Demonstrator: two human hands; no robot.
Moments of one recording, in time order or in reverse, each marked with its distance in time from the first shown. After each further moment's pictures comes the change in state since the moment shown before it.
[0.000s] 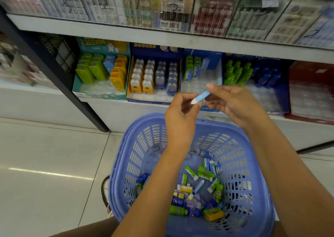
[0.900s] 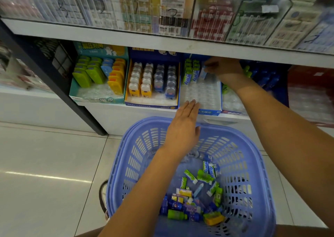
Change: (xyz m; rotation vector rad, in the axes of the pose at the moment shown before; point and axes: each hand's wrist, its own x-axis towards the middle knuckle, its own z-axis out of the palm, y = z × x) left_hand 0.014 -0.040 -0.009 1.002 -0.540 0.269; right_hand 0.132 -0.024 -0.021 -0.937 0.102 -0.236
